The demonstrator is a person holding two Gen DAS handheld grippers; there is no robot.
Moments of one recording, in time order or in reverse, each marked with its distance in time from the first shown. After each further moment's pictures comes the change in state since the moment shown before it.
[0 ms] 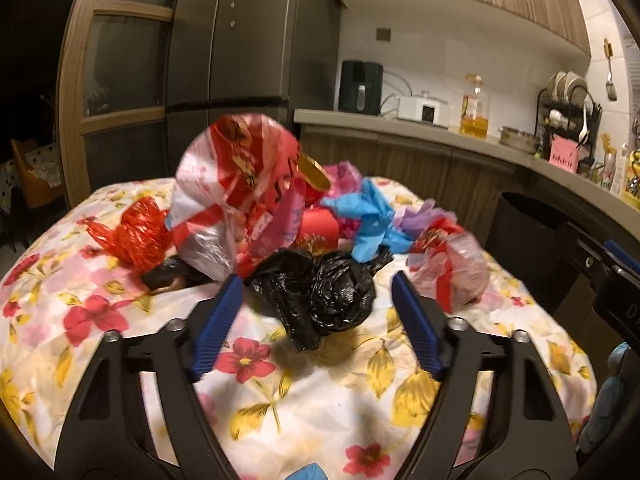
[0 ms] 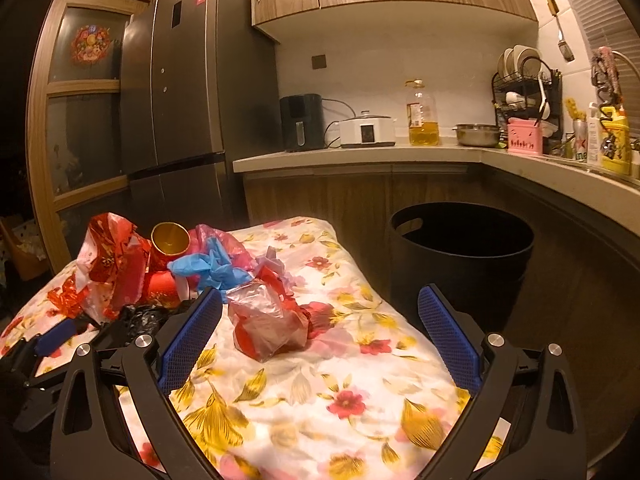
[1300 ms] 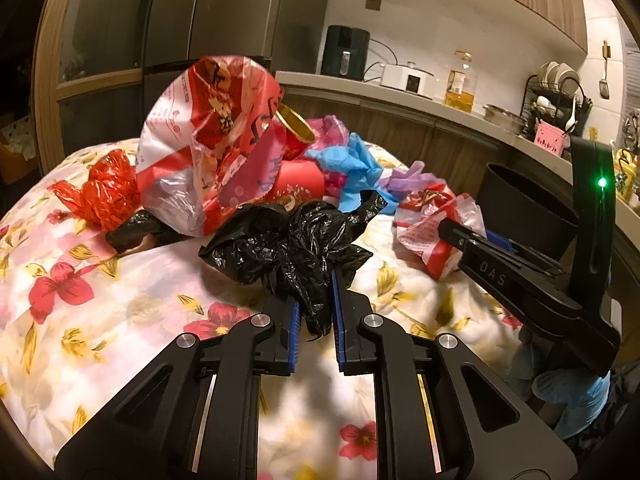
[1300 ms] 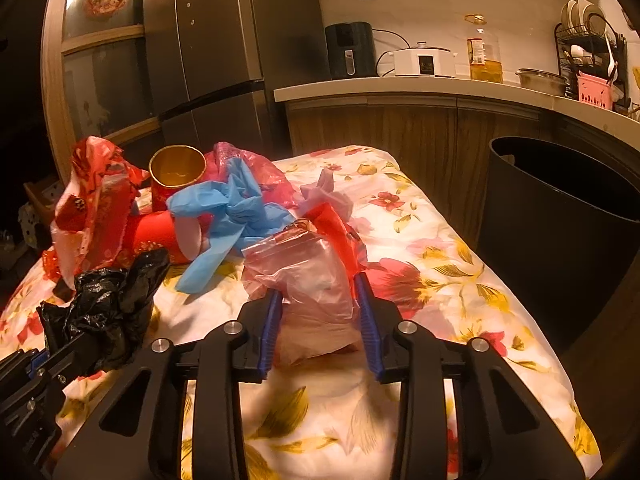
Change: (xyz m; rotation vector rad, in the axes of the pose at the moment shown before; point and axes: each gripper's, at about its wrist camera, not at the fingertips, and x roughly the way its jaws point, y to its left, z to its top) left arm 0.010 0.007 -0.014 -0.035 0.121 -0.113; right arm 0.089 0.019 -0.024 -0.021 0.222 0.173
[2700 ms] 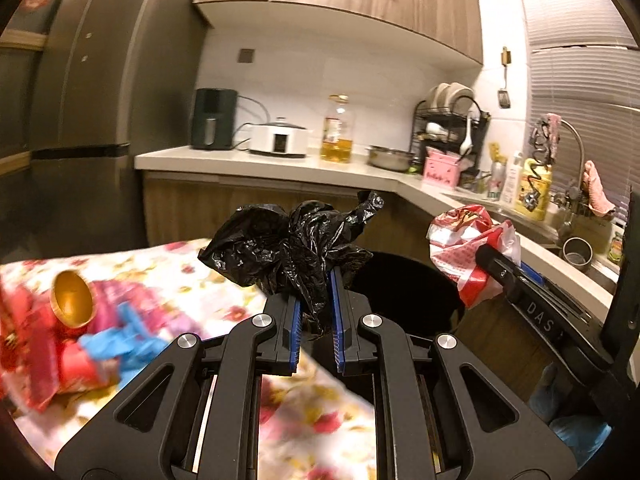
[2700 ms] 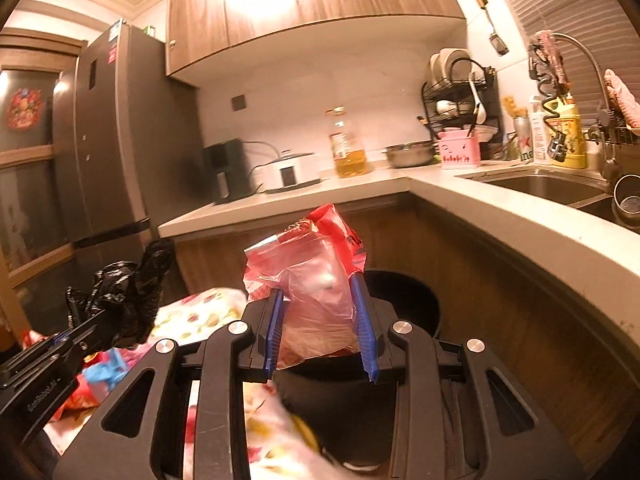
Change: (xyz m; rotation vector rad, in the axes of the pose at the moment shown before) left arm 0.020 -0.179 0.108 0.180 -0.184 -0.360; right arm -0.123 -0.150 0.081 0.197 -0.356 -0.344
